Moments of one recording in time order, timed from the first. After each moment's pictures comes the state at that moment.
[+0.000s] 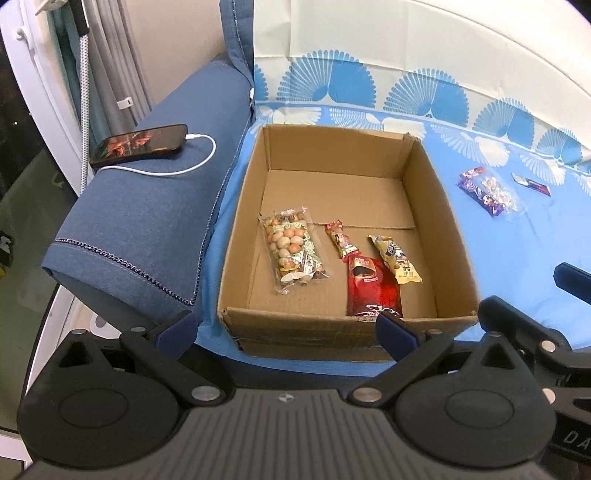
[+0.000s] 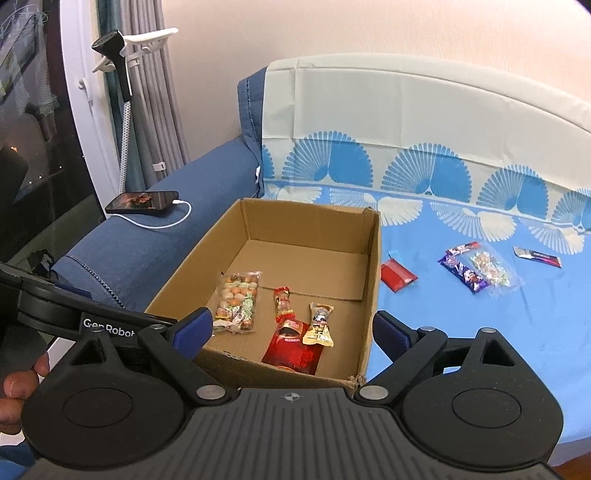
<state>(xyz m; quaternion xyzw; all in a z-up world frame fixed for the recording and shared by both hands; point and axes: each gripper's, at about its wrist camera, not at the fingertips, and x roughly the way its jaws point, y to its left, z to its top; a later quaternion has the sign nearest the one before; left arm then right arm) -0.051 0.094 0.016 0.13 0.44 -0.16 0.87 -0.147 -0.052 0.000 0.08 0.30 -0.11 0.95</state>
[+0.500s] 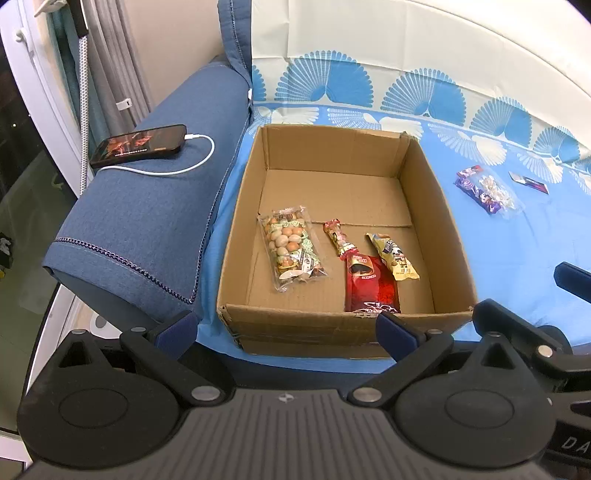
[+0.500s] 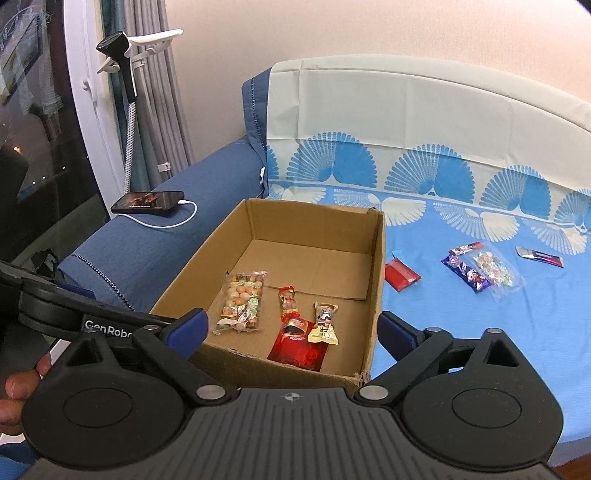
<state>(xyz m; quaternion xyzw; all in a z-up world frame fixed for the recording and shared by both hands) -0.055 0.094 0.015 0.13 0.44 -0.16 0.87 -0.149 -0.049 0.001 0.08 0.30 -0.11 0.95</state>
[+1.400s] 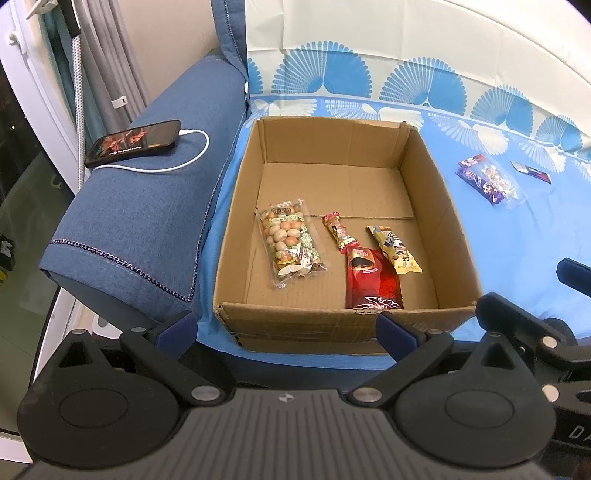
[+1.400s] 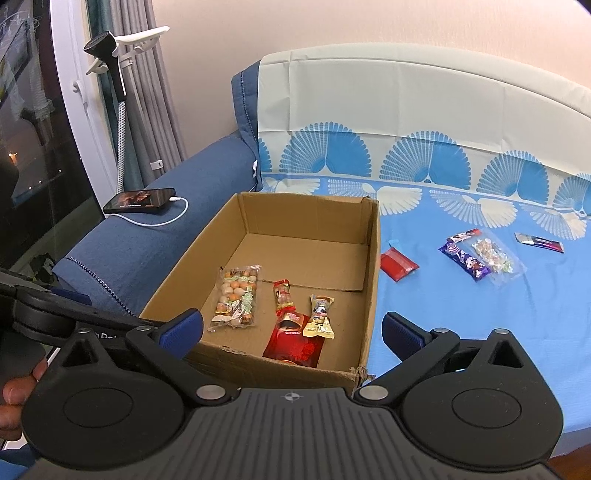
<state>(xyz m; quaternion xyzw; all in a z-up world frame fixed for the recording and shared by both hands) -0.050 0.088 0.010 0.15 0.45 -0.16 0.87 -0.144 -0.058 -0.005 0.10 0.30 -0.11 0.94</state>
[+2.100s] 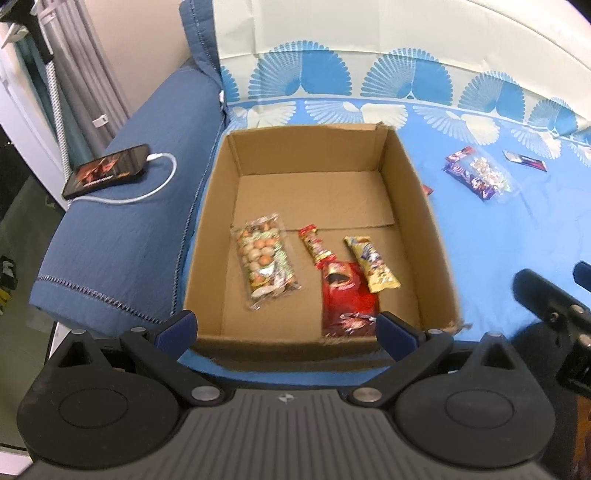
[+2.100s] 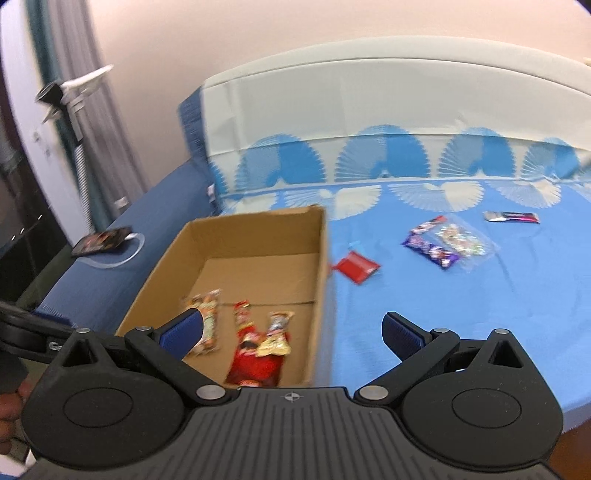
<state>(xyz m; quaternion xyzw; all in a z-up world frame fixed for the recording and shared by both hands) -0.039 0.030 0.019 0.18 0.45 -0.17 0.86 -0.161 -0.121 -0.011 0.17 0.27 -0.17 0.93</state>
